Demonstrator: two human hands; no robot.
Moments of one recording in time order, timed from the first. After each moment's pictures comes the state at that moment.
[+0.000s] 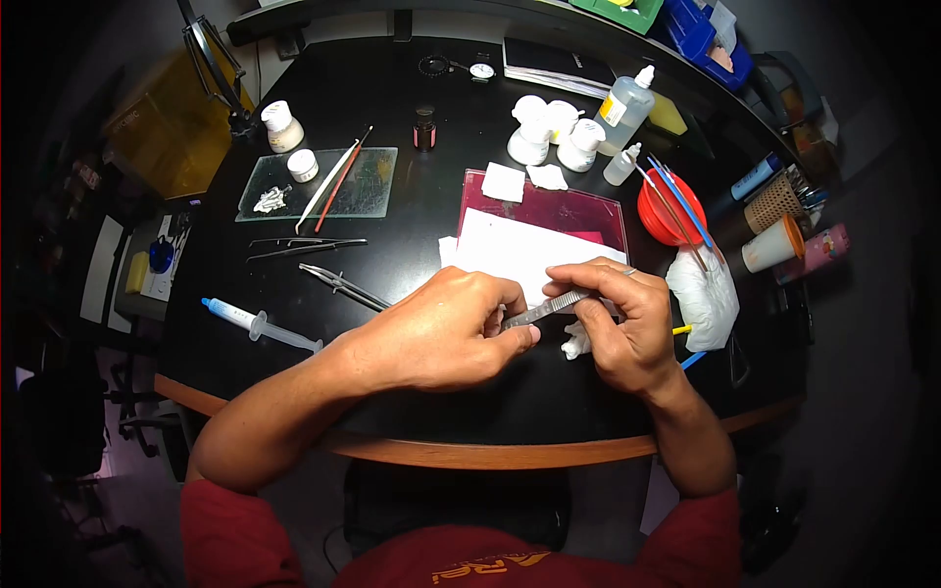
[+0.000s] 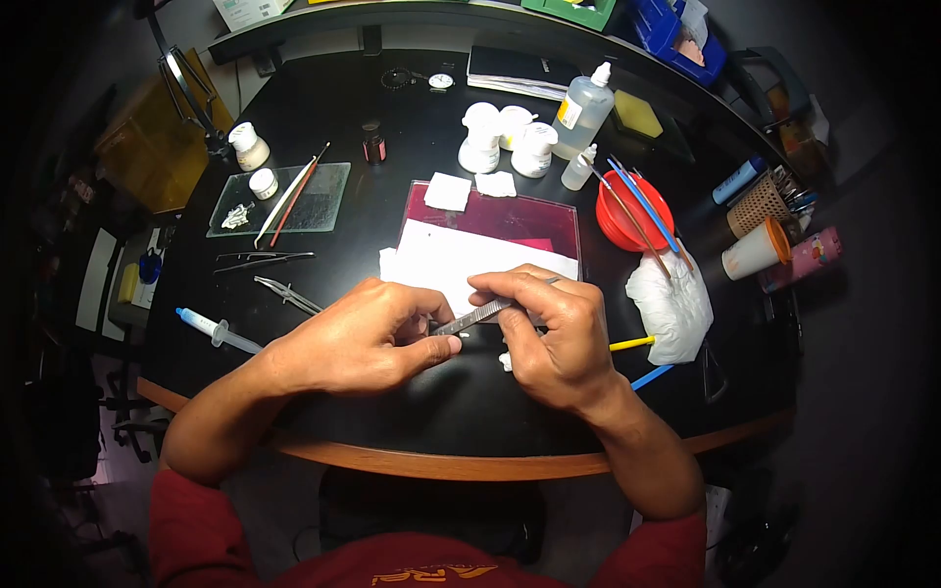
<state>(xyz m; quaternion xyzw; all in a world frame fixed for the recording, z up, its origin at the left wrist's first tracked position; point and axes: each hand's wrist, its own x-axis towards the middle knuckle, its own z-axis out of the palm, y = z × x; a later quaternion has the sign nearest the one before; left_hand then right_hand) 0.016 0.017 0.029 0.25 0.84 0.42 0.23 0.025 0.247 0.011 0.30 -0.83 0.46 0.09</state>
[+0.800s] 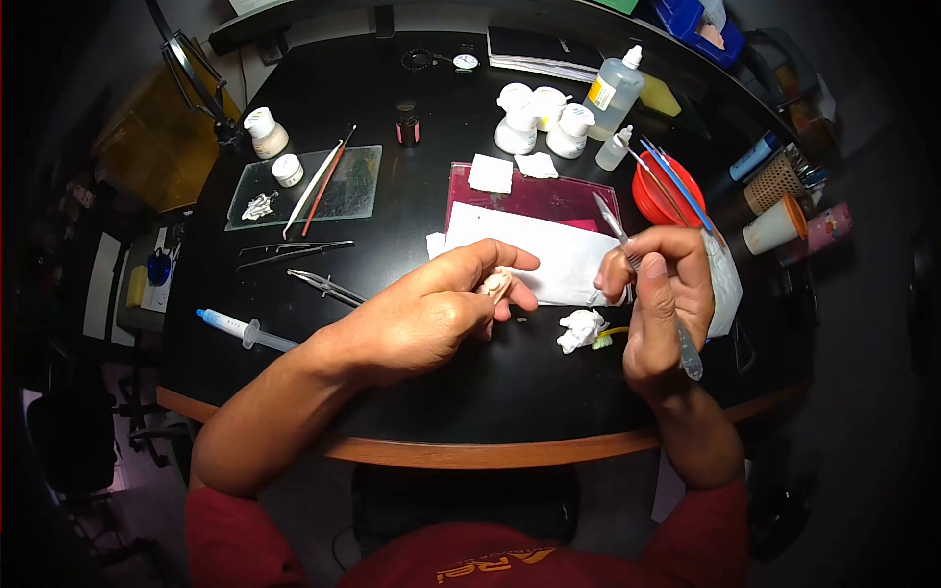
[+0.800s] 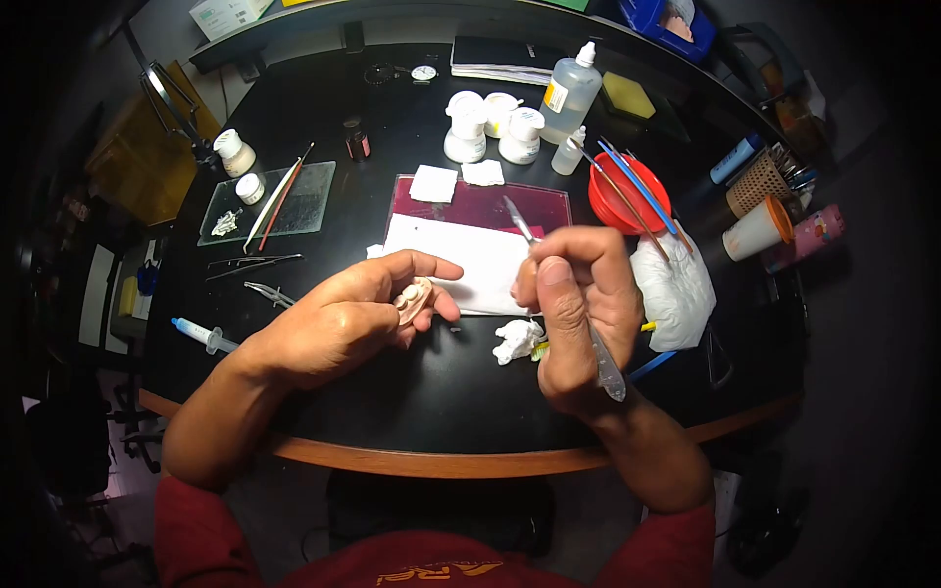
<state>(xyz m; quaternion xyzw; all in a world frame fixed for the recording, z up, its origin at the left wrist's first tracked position) 0.007 0.012 0.009 0.15 0.58 0.72 0.36 0.032 0.247 0.006 0.24 -0.69 0.65 0.21</state>
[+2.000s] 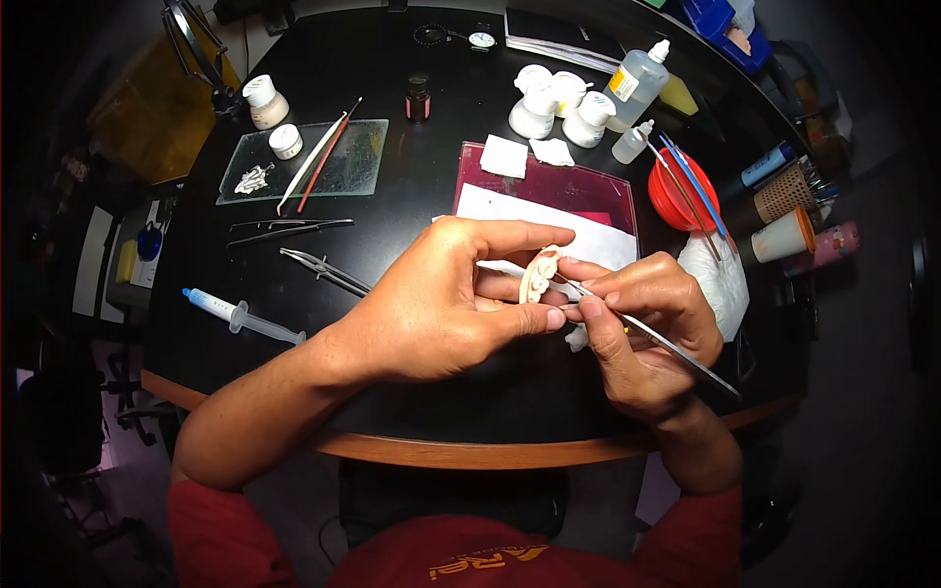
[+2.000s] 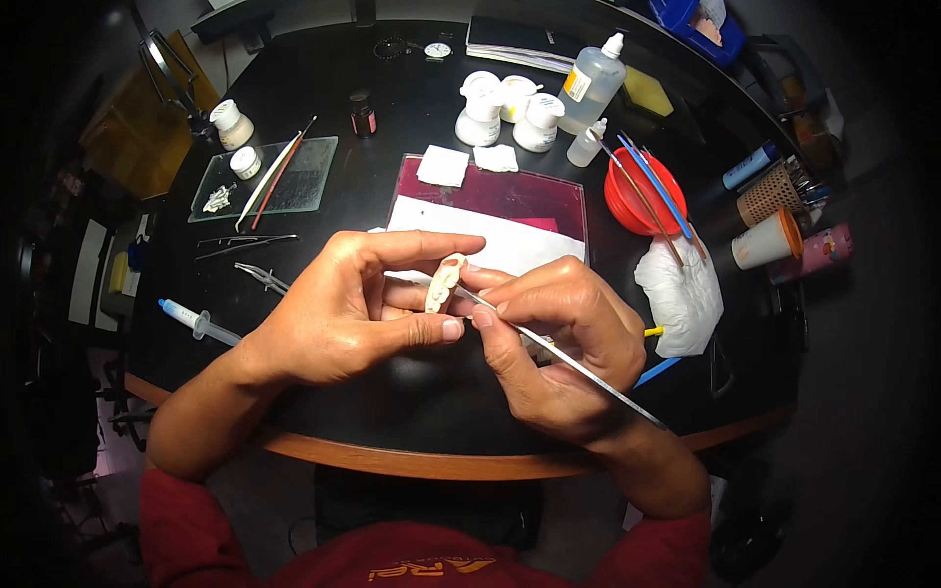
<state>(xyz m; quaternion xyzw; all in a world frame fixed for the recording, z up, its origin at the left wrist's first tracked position) 0.012 0.022 0.017 0.20 0.56 0.76 0.26 0.042 0.234 0.009 0.32 -0.72 0.58 0.19</state>
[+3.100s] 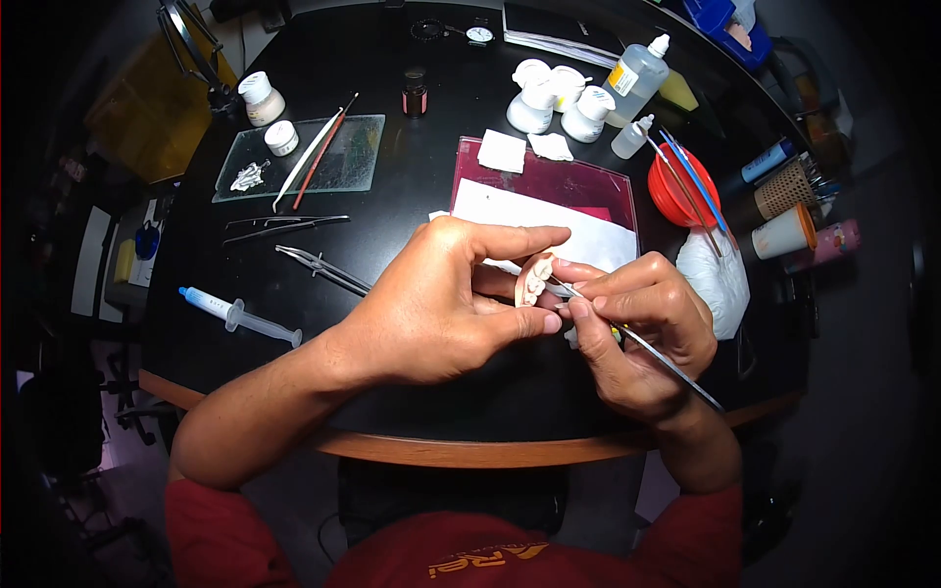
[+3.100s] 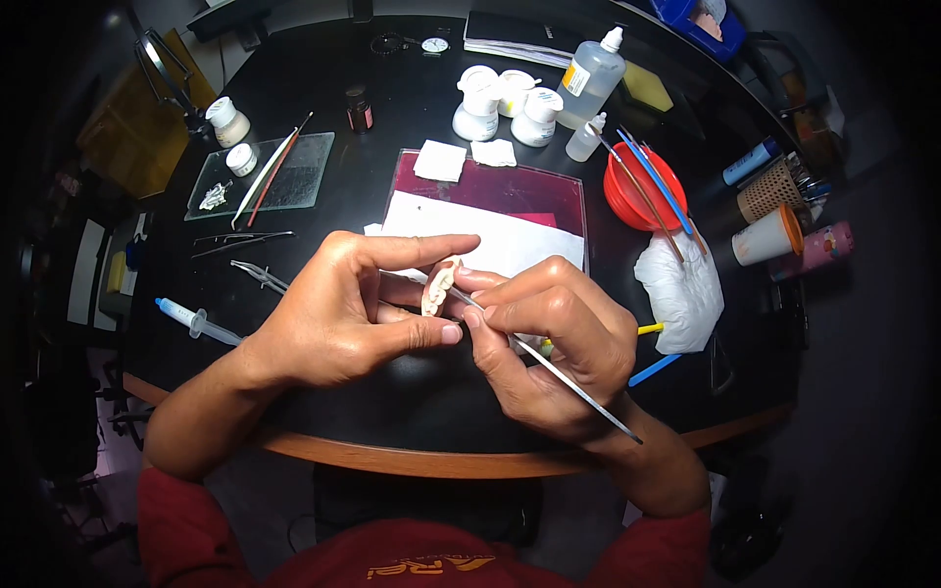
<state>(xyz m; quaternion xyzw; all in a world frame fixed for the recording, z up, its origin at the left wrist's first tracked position) 0.014 0.023 0.014 0.23 0.64 0.71 0.20 0.036 0.235 0.010 0.38 -0.75 0.49 0.24</state>
